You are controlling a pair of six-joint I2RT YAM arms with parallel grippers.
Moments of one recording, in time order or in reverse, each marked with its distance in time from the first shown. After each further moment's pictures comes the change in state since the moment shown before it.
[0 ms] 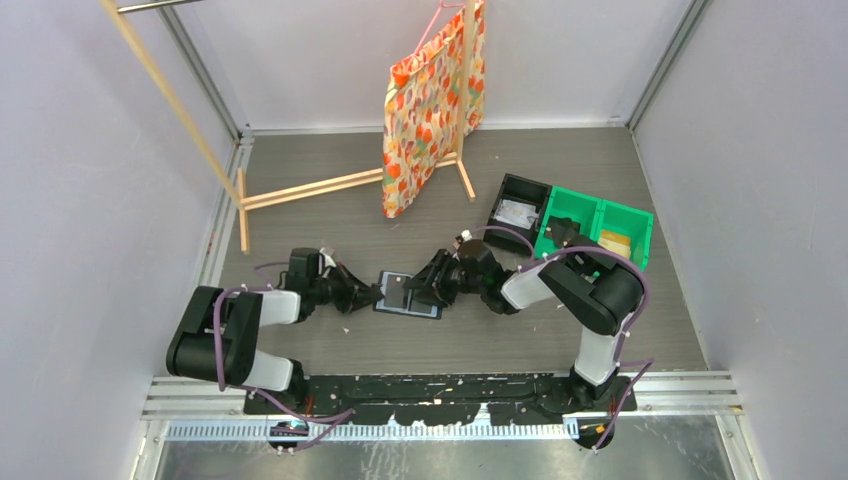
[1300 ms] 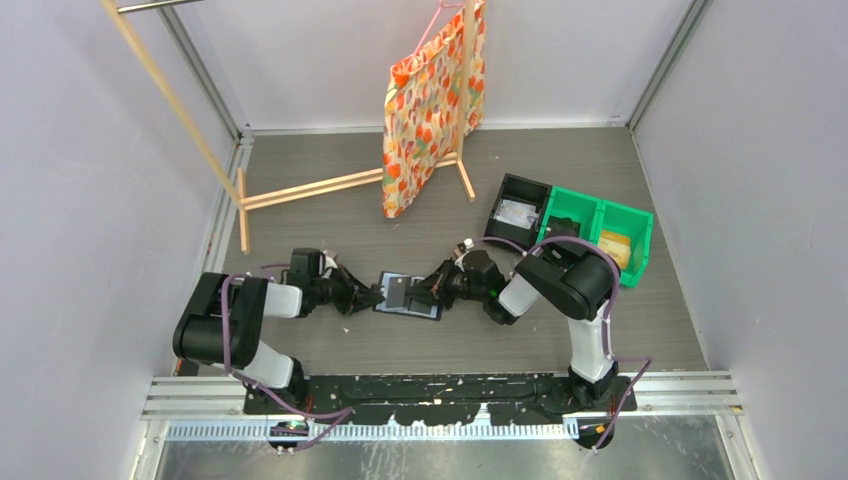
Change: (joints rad) left arm 0.014 0.091 0.021 0.001 0.051 0.006; right arm 0.001 0.160 -0.051 0.338 -0.023 0.138
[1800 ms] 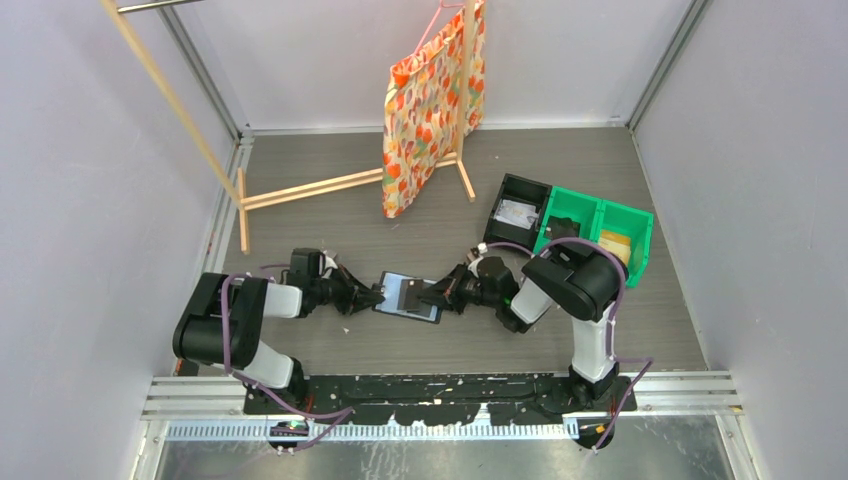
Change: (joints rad) left arm 0.007 -0.002 -0.001 -0.001 -0.001 -0.001; right arm -0.042 -0.028 -0.131 0.117 0.003 -0.006
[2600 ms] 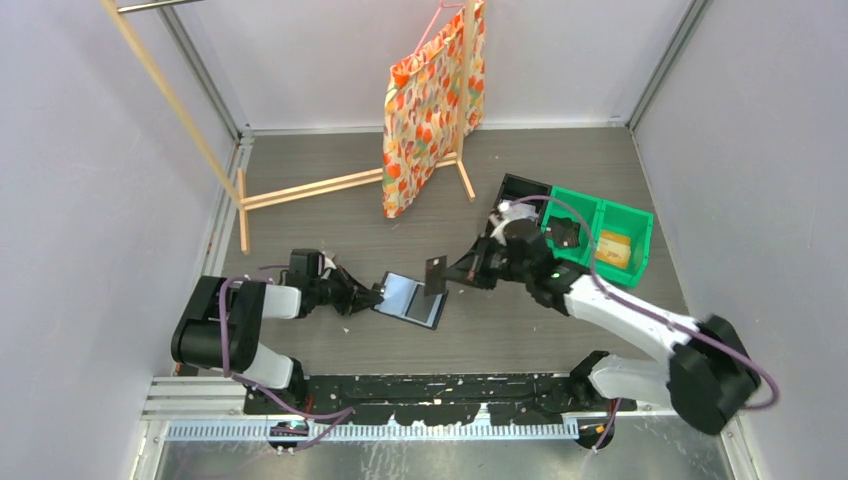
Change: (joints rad) left arm 0.005 -0.021 0.000 -0.033 -0.014 -0.002; right arm -0.055 -0.736 0.194 -1.070 0.031 -0.440
